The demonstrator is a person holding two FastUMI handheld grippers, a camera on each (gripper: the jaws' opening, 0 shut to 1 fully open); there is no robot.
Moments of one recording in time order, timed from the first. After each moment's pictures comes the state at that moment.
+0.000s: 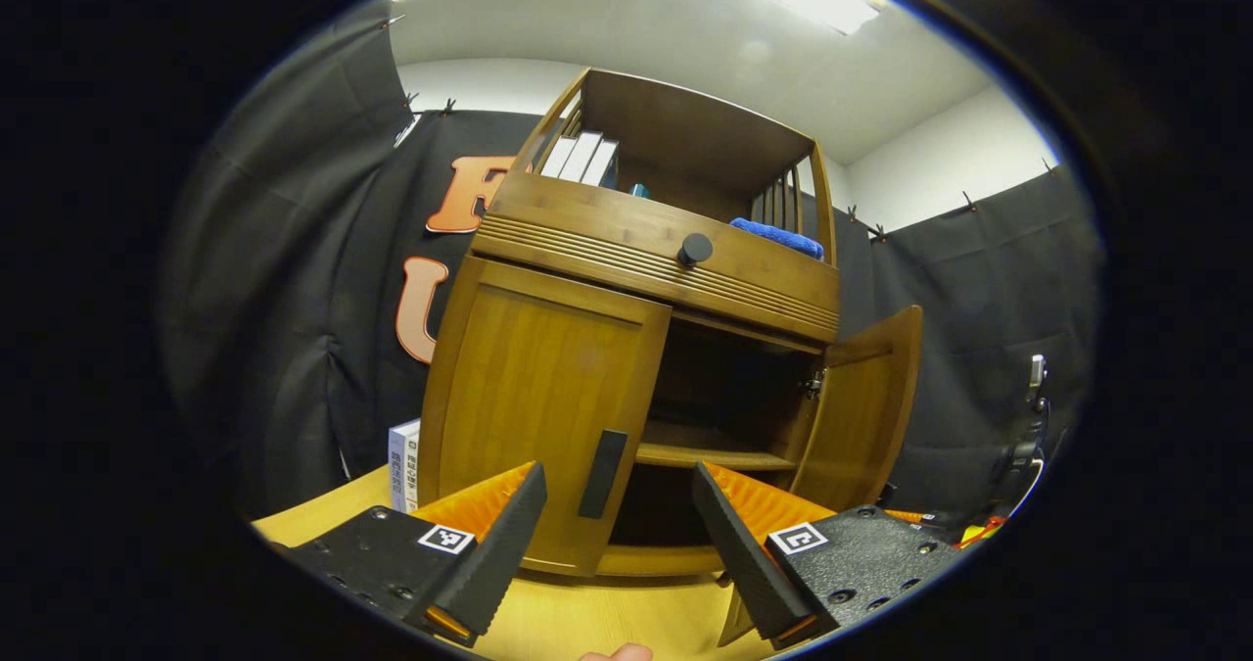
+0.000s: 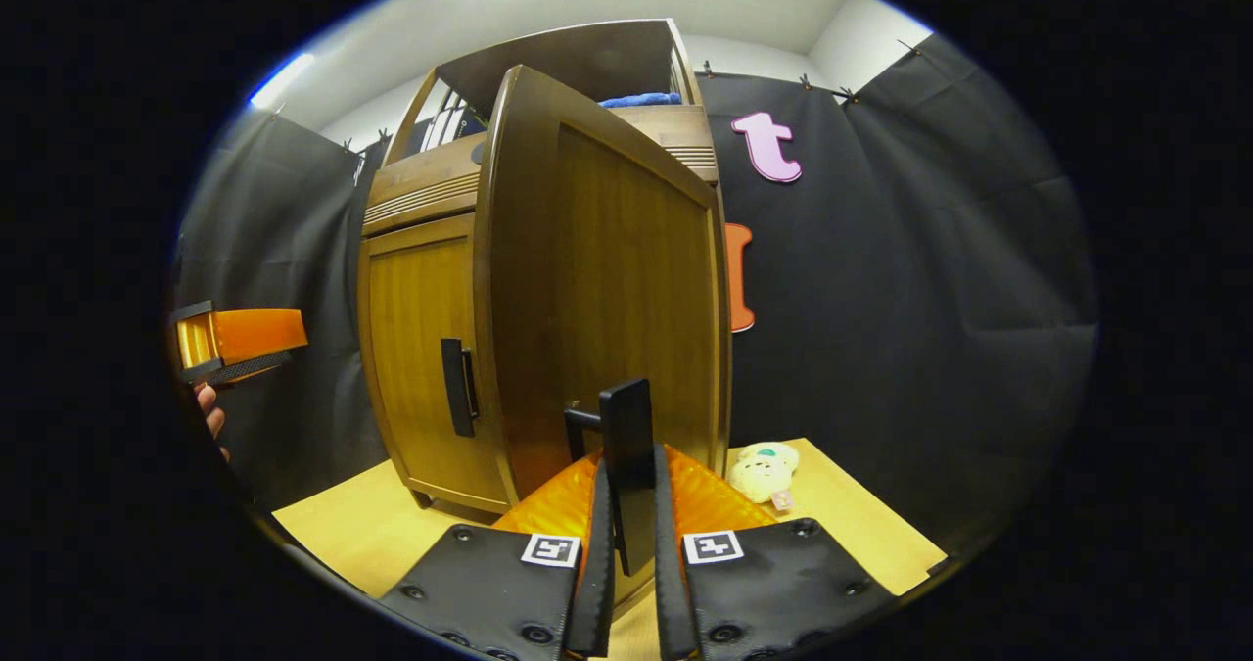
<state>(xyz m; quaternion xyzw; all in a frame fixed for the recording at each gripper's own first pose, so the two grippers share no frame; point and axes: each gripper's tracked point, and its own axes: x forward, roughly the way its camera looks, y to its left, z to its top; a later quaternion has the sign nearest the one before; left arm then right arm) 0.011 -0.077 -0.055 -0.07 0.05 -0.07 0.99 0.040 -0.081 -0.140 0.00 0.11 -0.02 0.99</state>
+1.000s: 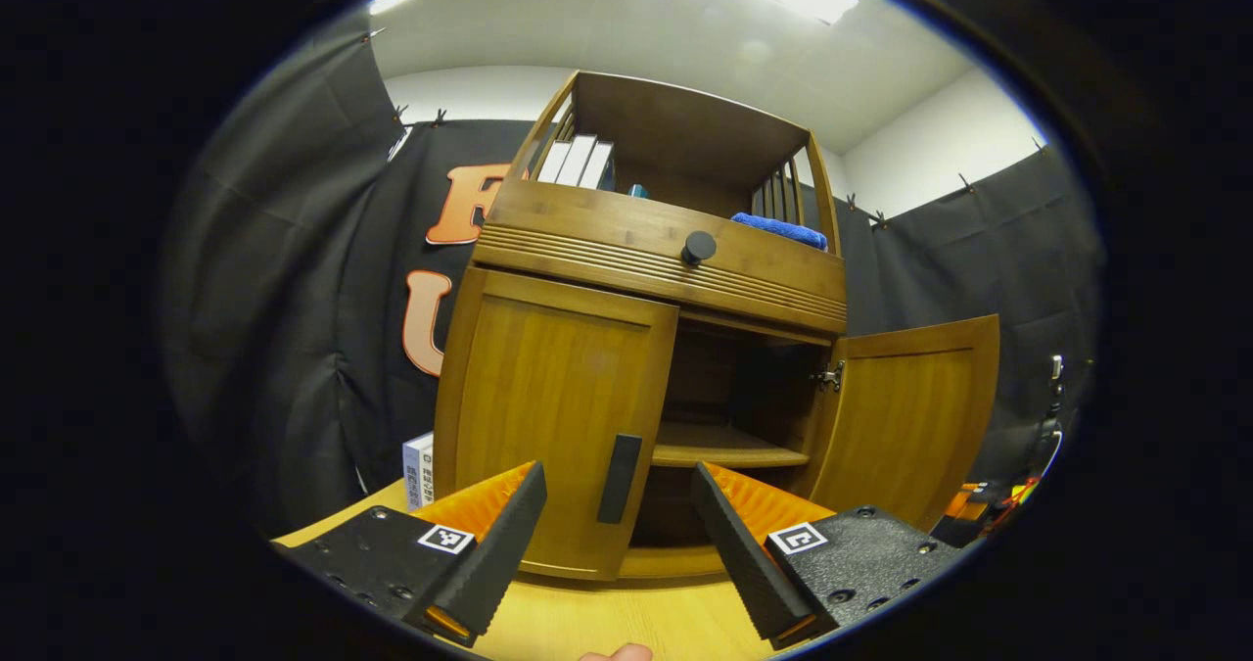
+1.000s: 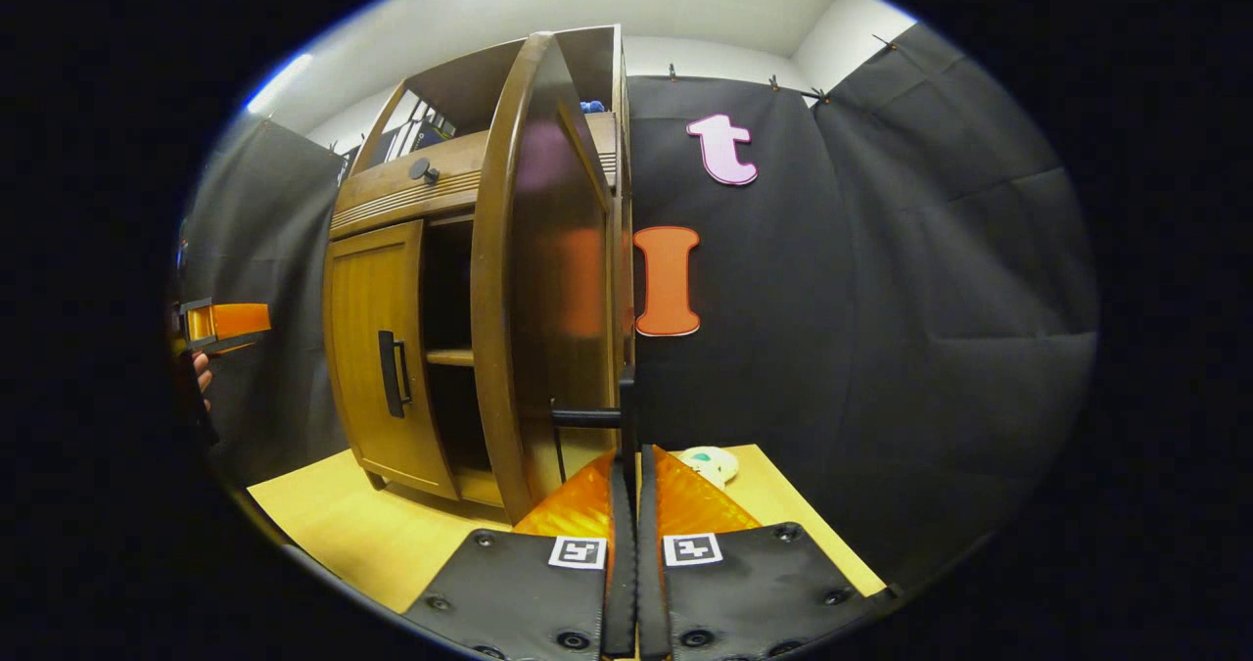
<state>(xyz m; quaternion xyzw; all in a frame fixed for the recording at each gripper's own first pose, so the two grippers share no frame) 0.017 -0.064 -0.047 -0.02 0.04 -0.05 1.00 0.019 -0.196 -0.131 -0.02 0.11 -0.01 0.99</state>
